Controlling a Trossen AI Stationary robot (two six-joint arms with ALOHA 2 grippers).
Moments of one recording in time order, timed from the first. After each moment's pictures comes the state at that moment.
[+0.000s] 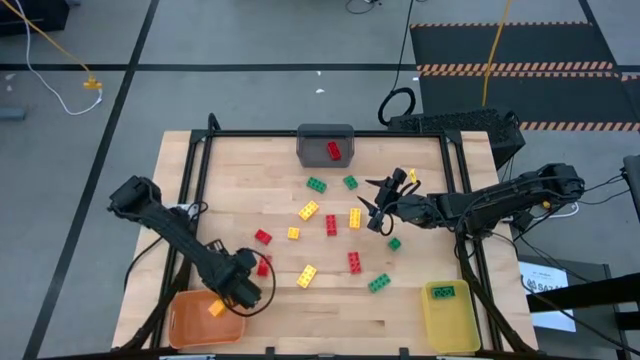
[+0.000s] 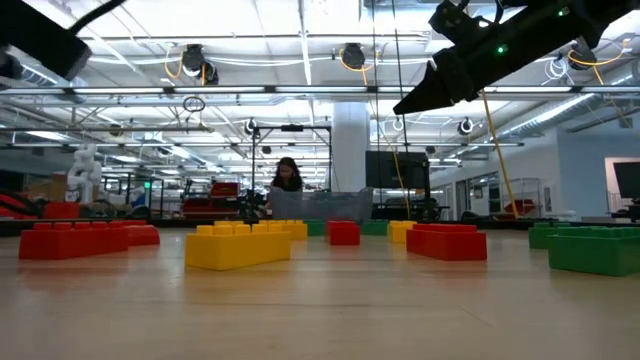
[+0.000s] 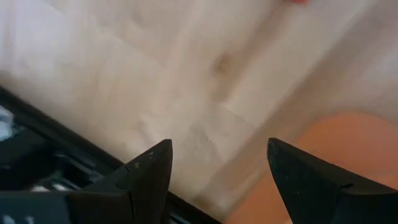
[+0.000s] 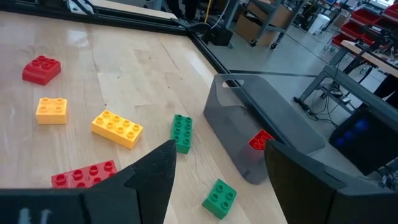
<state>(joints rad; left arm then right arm) -0.66 1.67 1.14 -1.27 0.06 -1.20 0.12 1.18 0.54 0.20 0.68 -0.05</state>
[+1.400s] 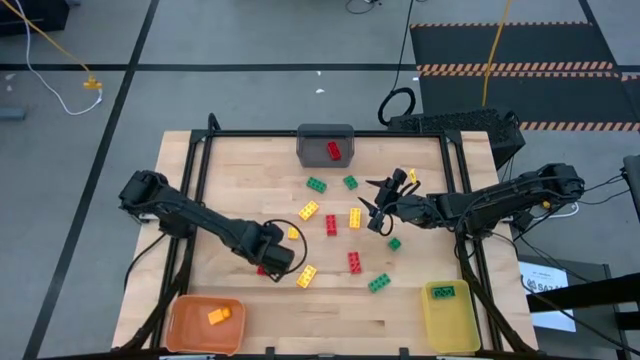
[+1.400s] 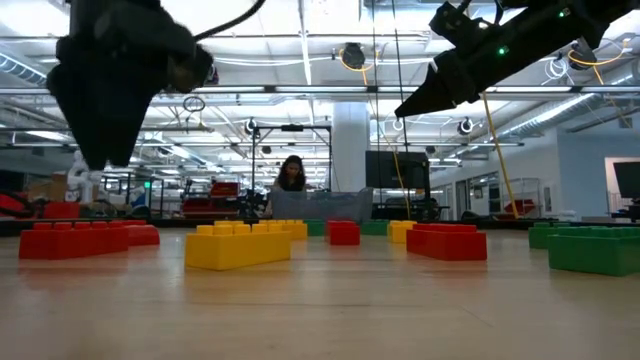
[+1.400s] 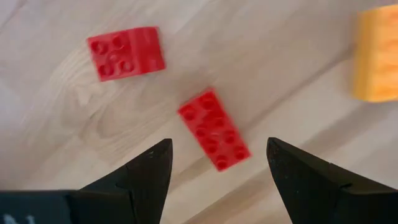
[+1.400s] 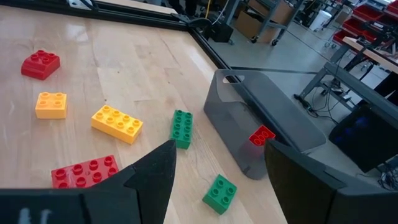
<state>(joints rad) -0.36 1.68 1.21 -1.08 -0.03 -1.24 0.12 1.18 0.54 0.18 0.68 -0.05</state>
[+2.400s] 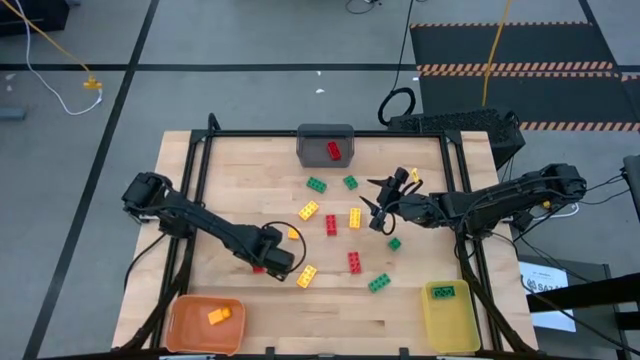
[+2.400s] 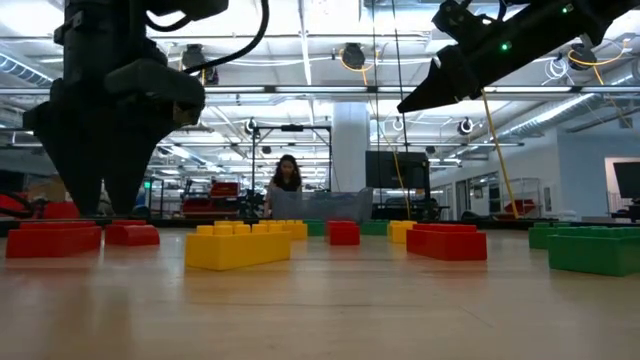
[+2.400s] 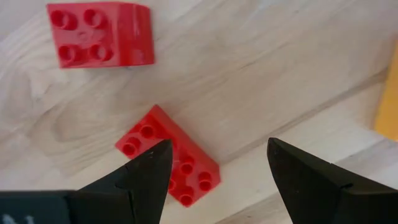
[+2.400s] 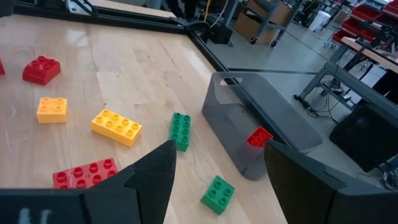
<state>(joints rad) -0.37 1.72 1.09 -0.89 -0.02 -1.39 0.12 1.15 0.54 0.16 0.68 -0.04</state>
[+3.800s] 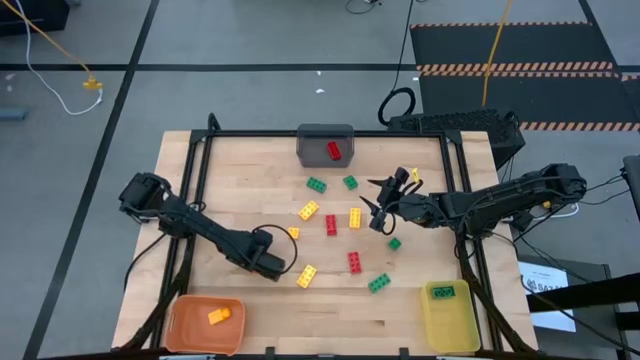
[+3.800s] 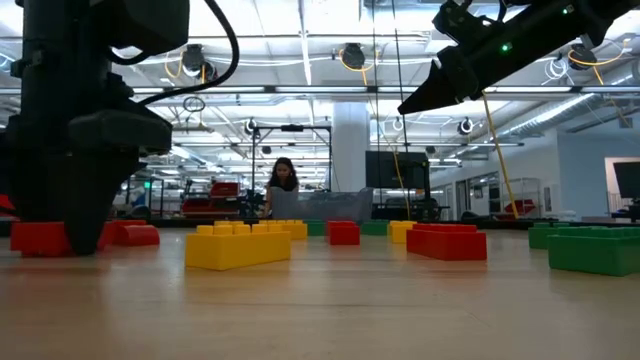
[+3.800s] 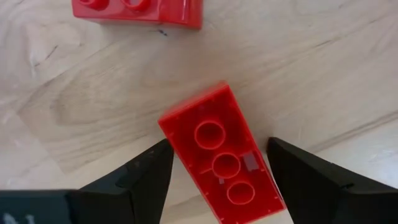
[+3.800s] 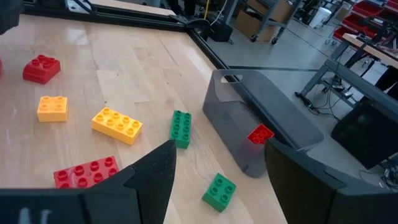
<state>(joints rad) -0.41 1.71 0.93 -0.78 -0.03 -1.52 0.12 1.15 0.54 0.15 0.68 -0.02</state>
